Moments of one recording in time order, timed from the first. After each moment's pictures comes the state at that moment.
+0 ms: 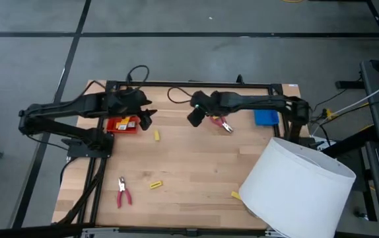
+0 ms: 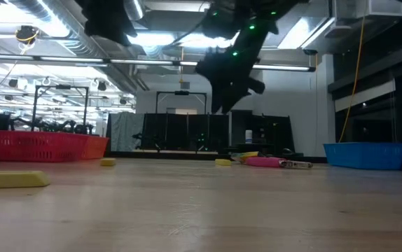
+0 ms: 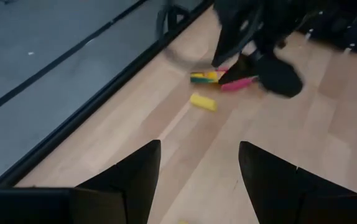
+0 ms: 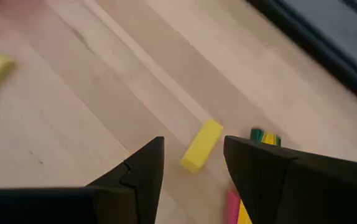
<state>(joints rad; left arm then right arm) 0.15 0.96 1.02 -0.72 -0.35 -0.32 -0.19 1.90 1.52 -0.73 0.32 0.49</state>
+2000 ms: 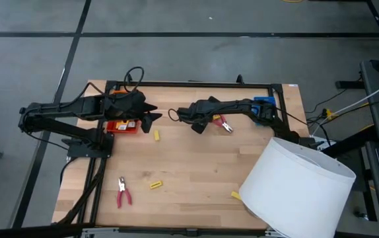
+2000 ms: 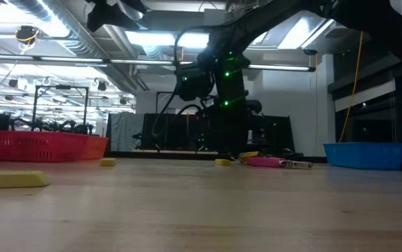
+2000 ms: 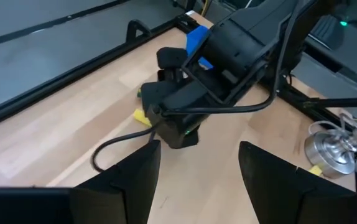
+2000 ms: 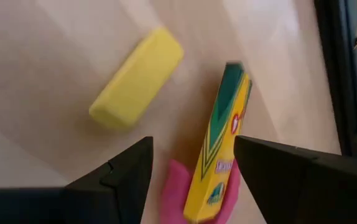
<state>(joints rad) 0.08 0.95 1.02 -0.59 -0.27 -0.55 -0.19 2.29 1.78 -1.15 0.54 0.44</state>
